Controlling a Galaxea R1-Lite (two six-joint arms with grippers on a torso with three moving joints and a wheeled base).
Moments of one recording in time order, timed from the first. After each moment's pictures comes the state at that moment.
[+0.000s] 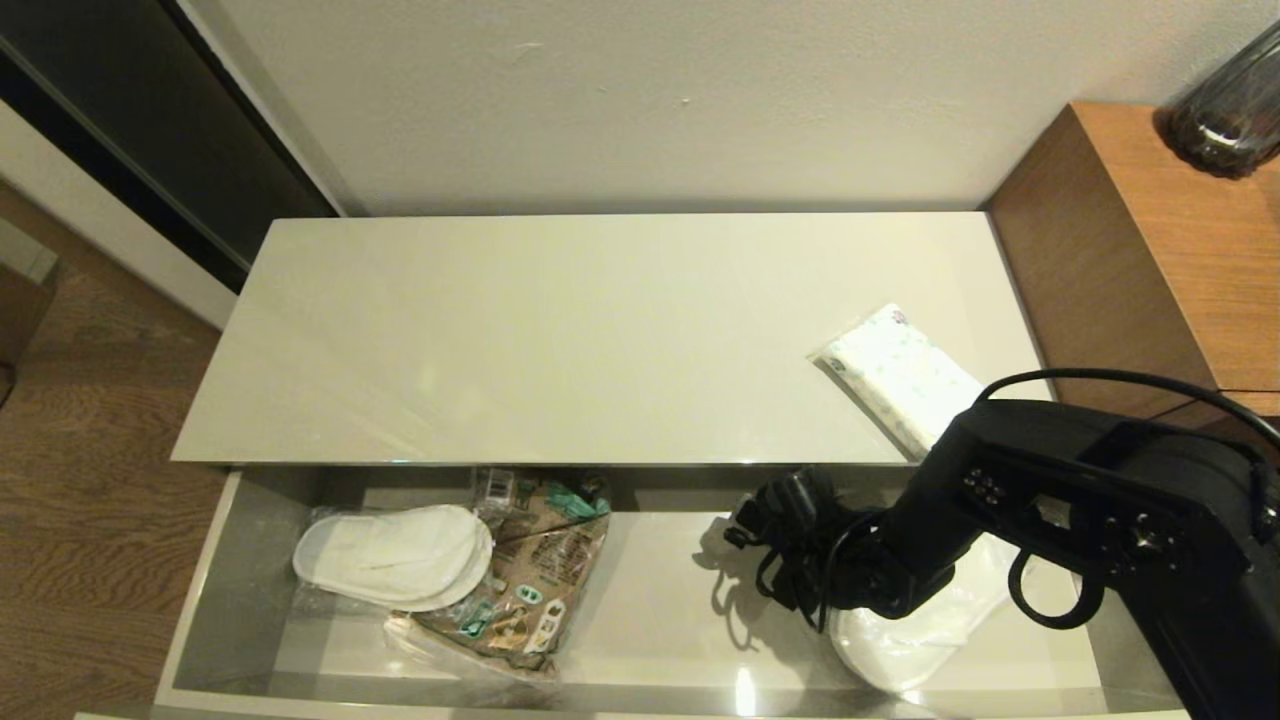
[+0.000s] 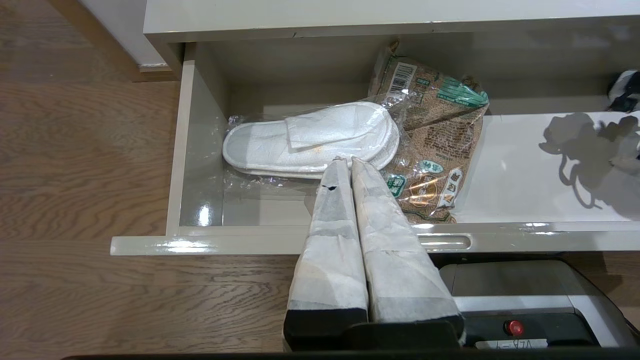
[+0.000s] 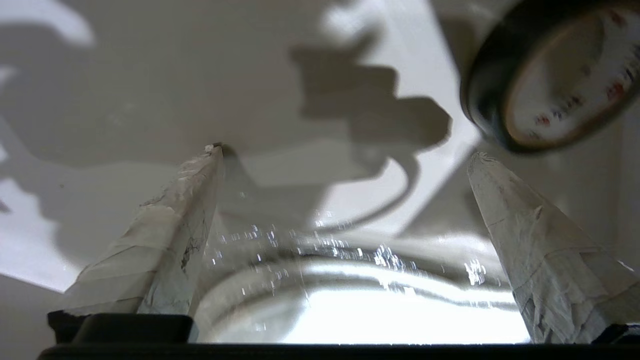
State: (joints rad) left arm 0.00 0.00 0.00 0.00 -0.01 0.01; right arm 0.51 2.43 -1.09 -0.47 -0.49 -0.58
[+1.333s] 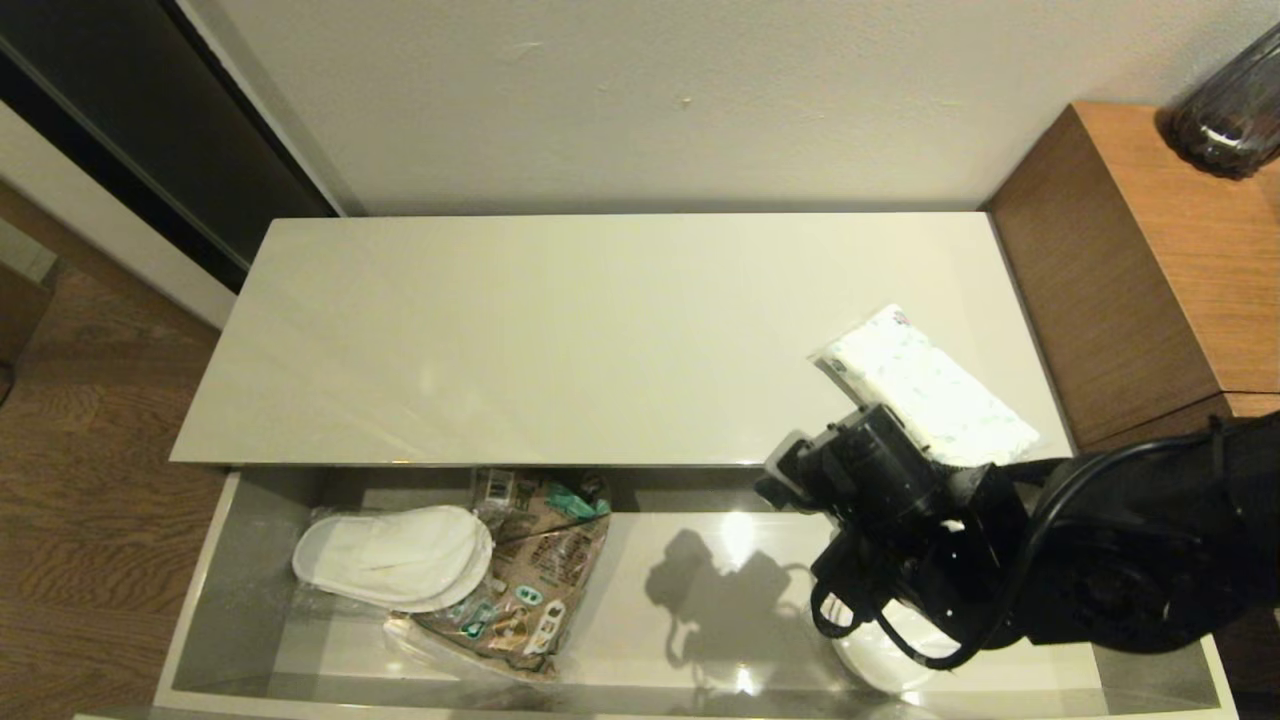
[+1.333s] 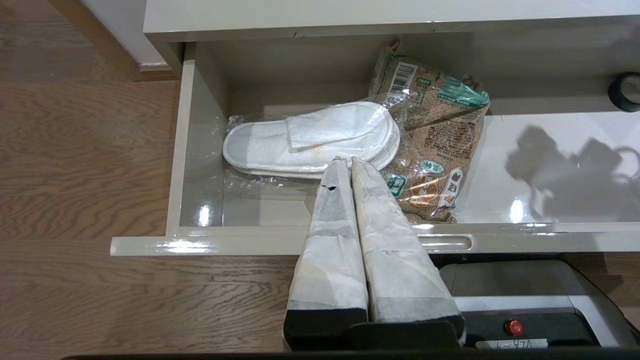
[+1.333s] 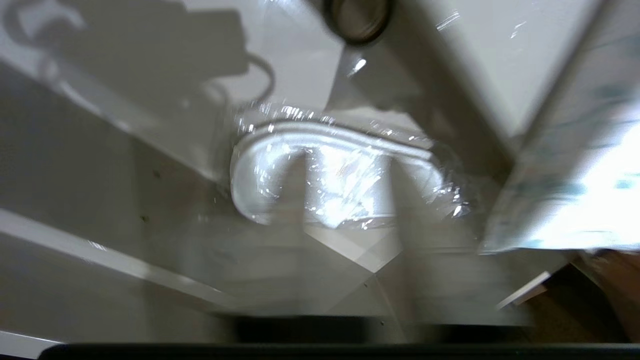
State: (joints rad) left arm 0.00 0.00 0.00 0.00 -0.01 0.01; right arm 0.76 1.83 -0.98 0.06 -0.65 -0.23
